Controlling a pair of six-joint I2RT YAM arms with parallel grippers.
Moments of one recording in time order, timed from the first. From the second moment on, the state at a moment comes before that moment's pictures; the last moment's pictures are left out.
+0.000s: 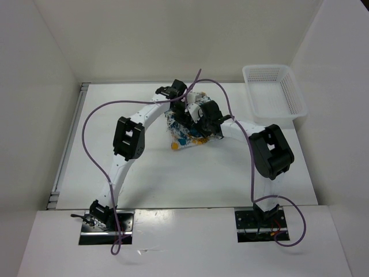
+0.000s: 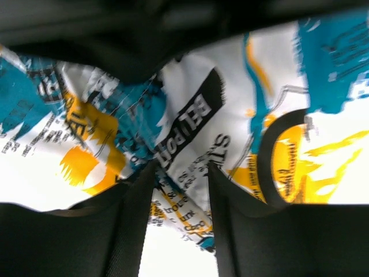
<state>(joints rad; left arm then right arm) -0.47 2.51 2.32 -0.95 0.47 0.07 0.49 1.87 1.21 -0.17 -0.06 -0.45</state>
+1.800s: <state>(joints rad) -0.30 2.32 2.08 -0.99 0.60 0.07 0.49 1.80 1.20 -0.14 -0.02 -0.38</state>
